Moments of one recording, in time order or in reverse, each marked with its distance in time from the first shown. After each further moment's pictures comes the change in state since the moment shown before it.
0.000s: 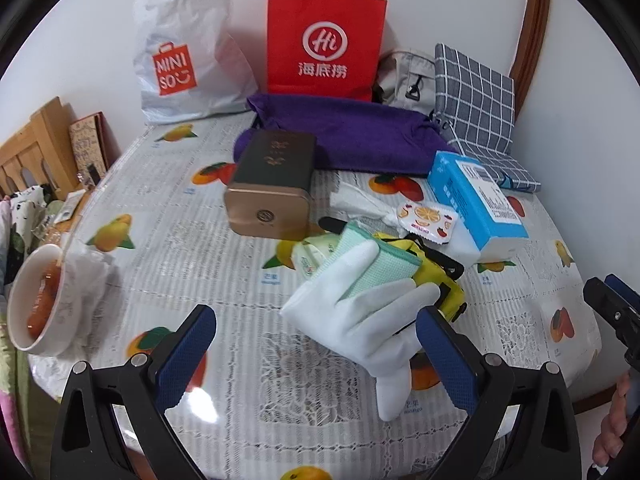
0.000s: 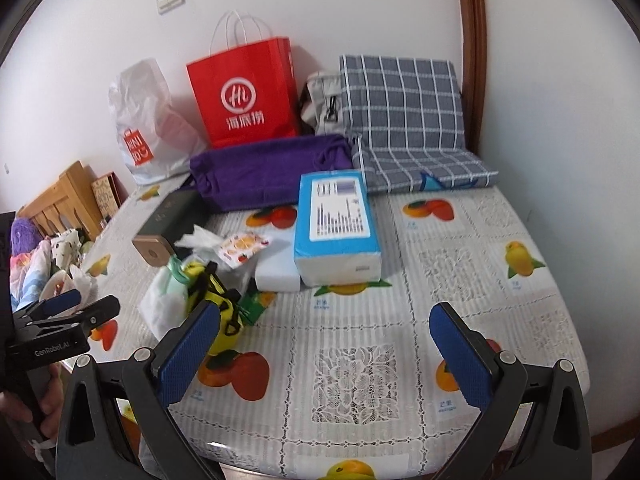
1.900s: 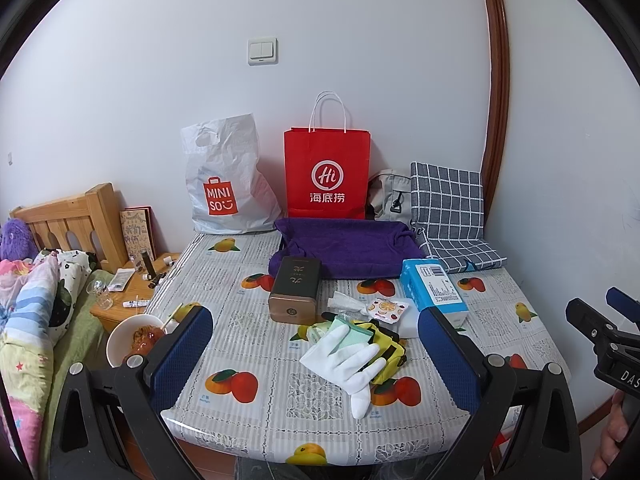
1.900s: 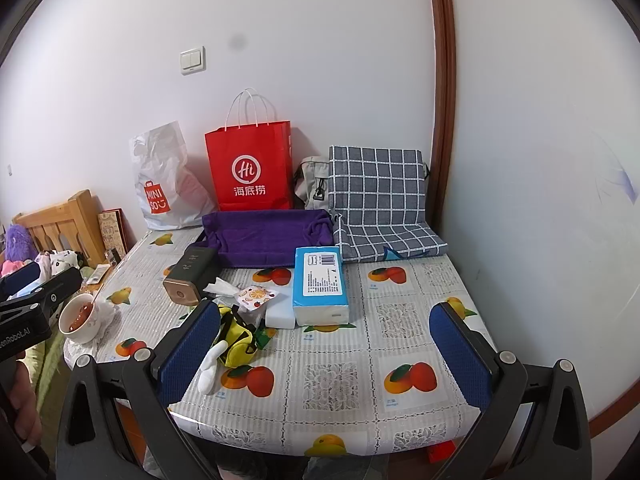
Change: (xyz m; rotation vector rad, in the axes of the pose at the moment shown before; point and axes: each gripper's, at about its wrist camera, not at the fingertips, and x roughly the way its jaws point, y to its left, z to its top) left arm -0.197 -0.024 0.000 0.023 -0.359 0.090; right arm -0.153 0.018 0.011 -0.042 -0.220 -0.081
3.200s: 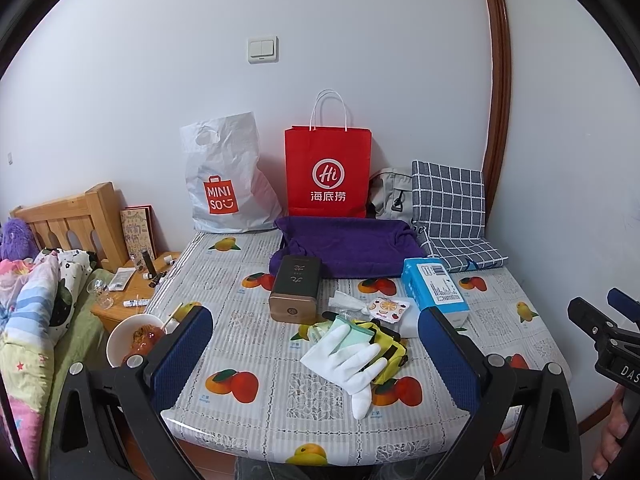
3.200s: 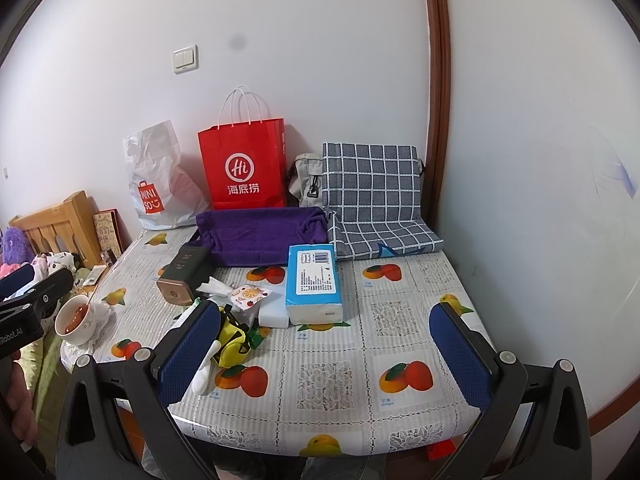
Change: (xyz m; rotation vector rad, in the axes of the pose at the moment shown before) left arm 0.001 -0.001 -0.001 0.001 0.003 0.002; right arm 0.006 -0.005 0.000 0.009 0.013 -0.013
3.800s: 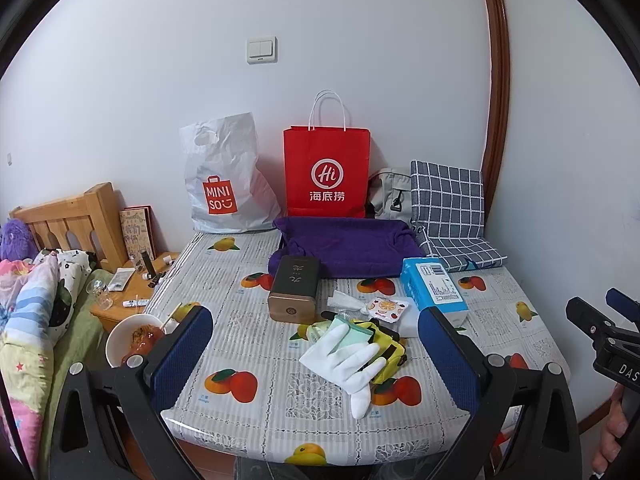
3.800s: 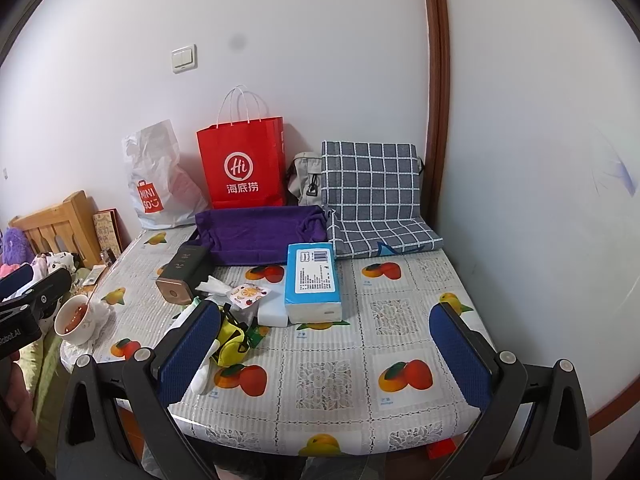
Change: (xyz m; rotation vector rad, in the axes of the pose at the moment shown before) left arm -0.001 0.000 0.001 0.000 0.000 -0.001; right arm 0.001 -0.001 0.000 0.002 0.002 0.000
